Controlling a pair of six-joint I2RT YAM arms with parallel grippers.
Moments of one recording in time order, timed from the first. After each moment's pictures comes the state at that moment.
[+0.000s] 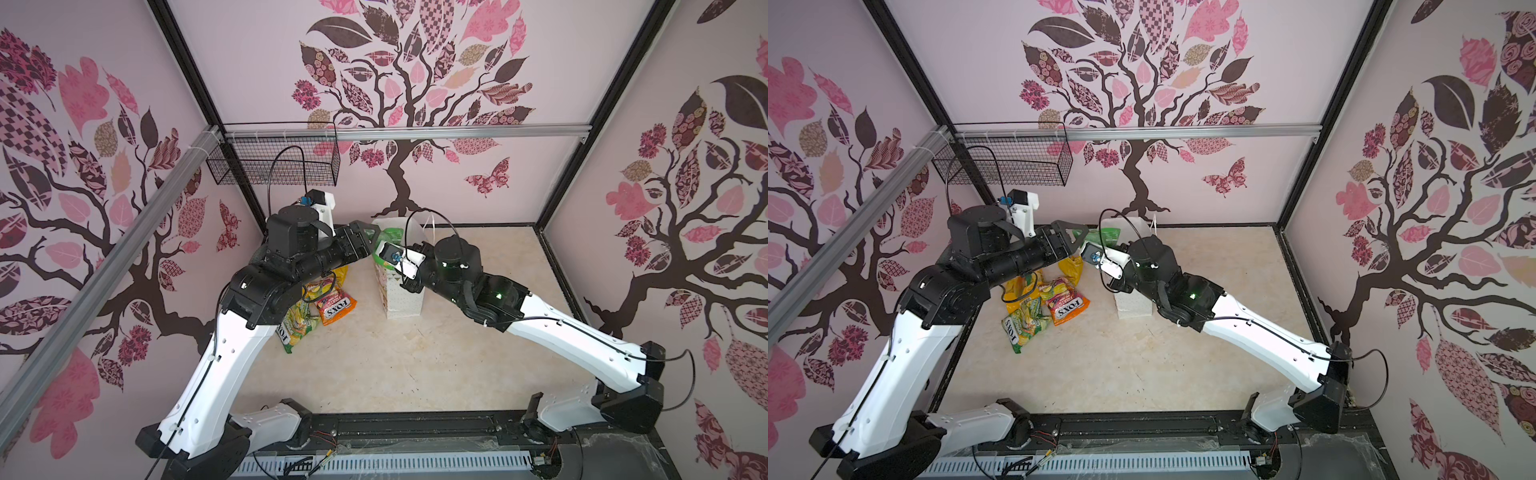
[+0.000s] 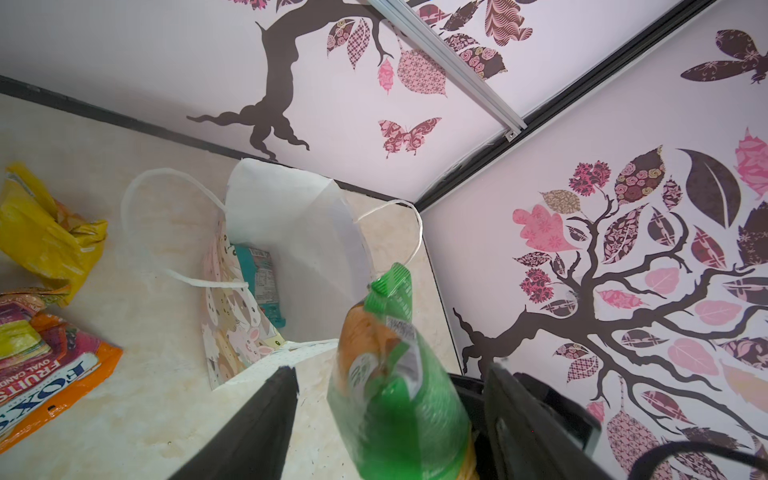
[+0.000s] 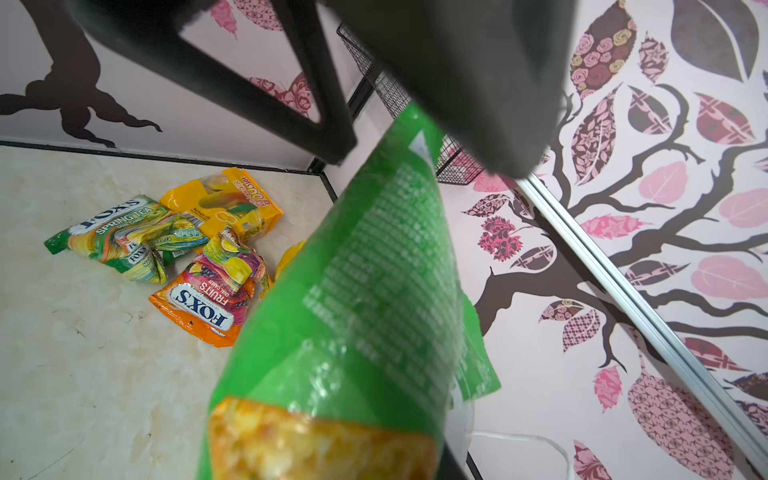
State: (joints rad) left arm -0.51 1.22 1.73 -0.85 0.10 -0.72; right arm 0.99 1.42 1.48 -0.27 0.23 -0.62
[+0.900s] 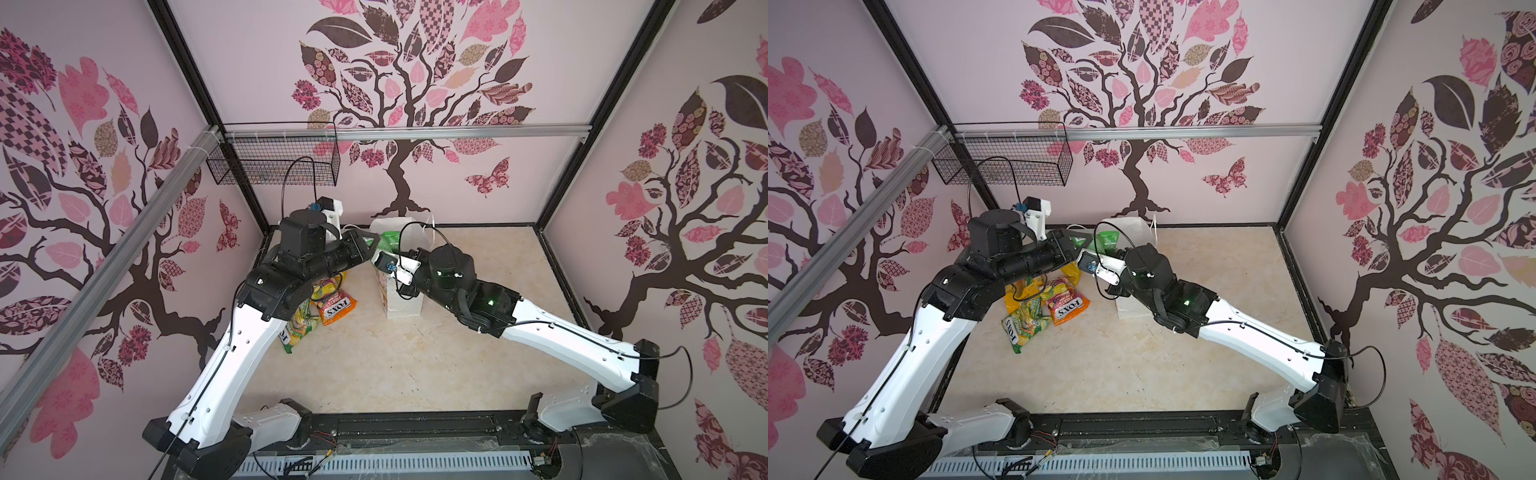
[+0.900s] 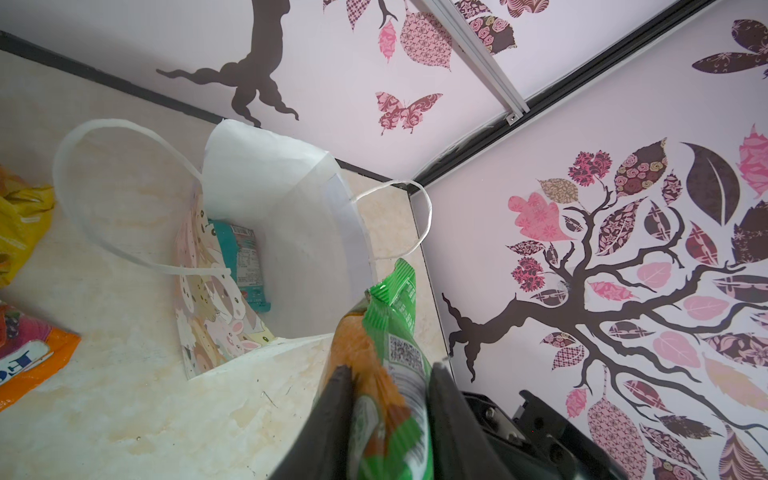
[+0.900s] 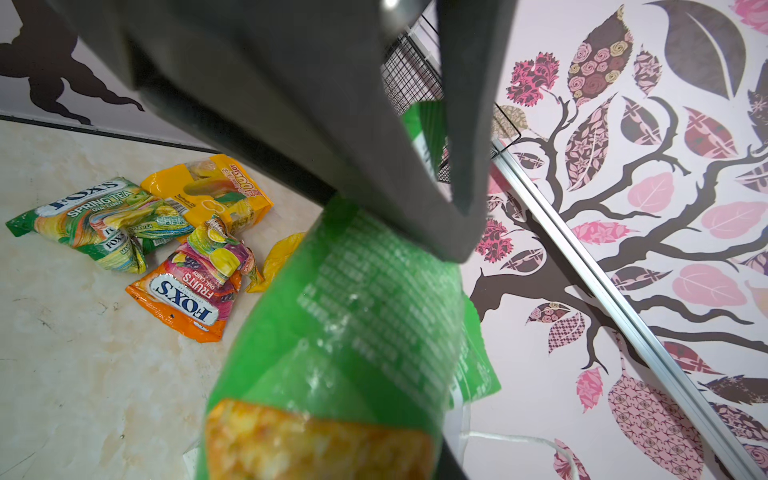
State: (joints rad) left arm -0.49 1.22 1.61 -0.75 0.22 -0.74; right arm 1.01 1.42 1.42 -0.19 0.28 -0.66
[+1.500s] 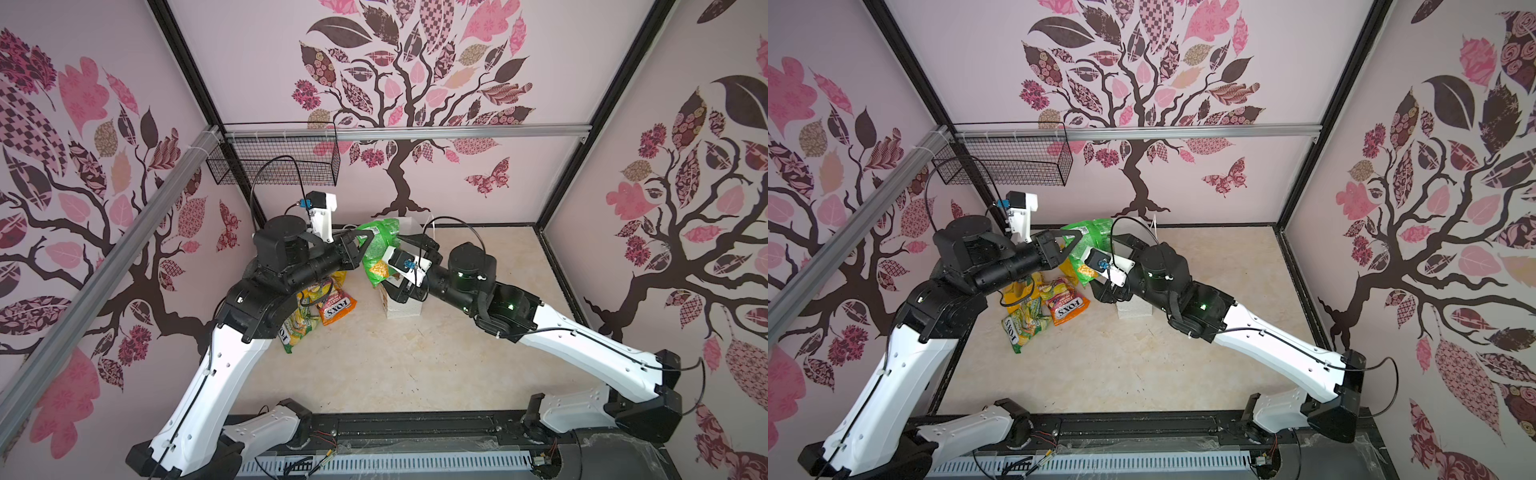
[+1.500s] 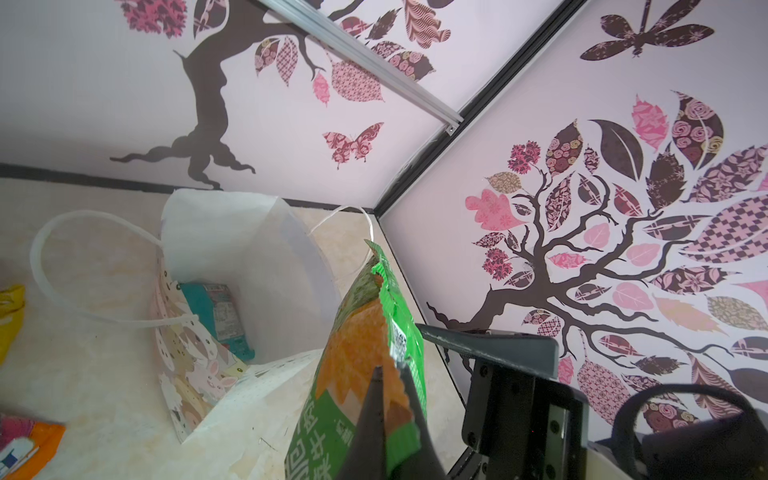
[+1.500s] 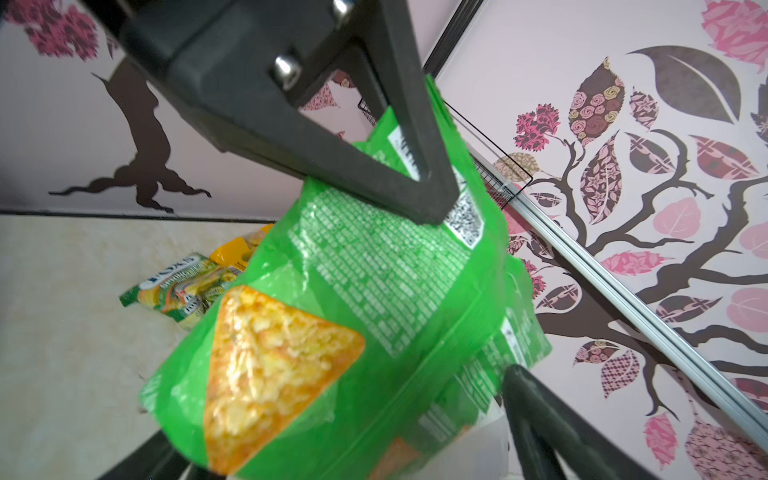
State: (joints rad) left arm -0.50 1.11 1.58 -0.65 0.25 -0.61; right arm 1.01 1.31 1.40 -0.17 0.10 -0.52
